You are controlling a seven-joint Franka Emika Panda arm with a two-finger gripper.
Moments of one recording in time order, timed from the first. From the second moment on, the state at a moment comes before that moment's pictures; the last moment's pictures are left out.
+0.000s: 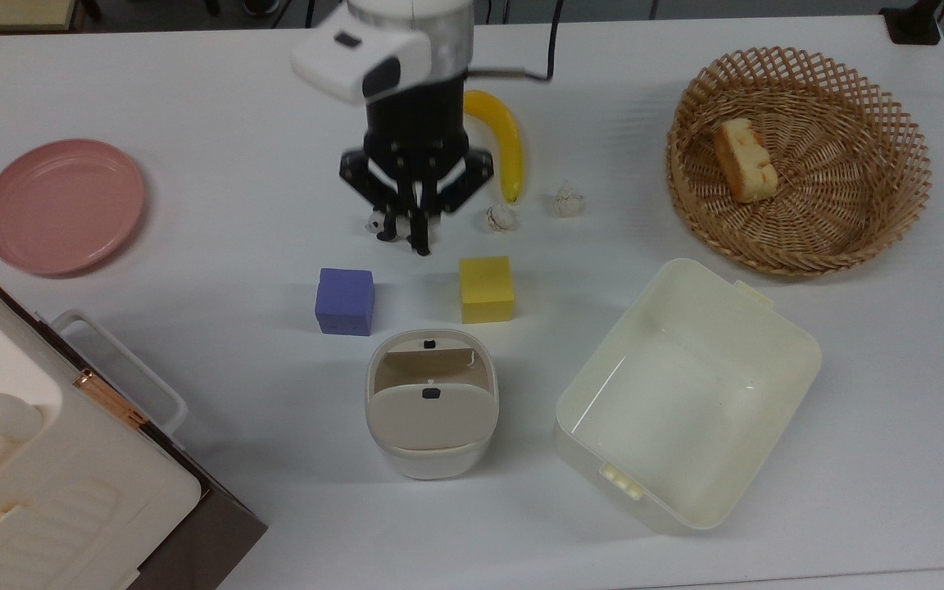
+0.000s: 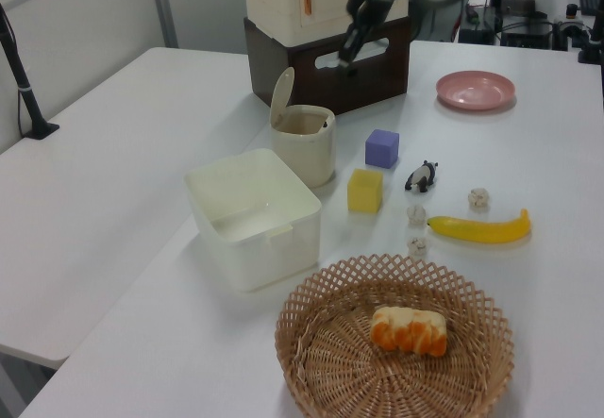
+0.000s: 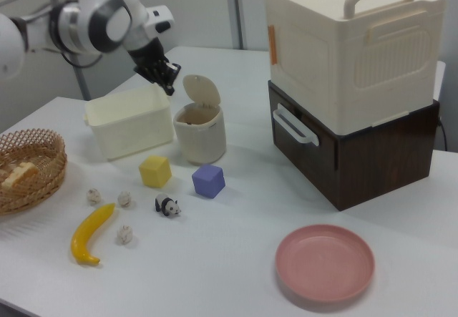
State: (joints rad) arm 0.22 0.26 -0.14 -1.52 -0.01 2.14 0.05
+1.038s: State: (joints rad) arm 0.20 0.09 -0.16 -1.55 -0.01 1.66 0.05
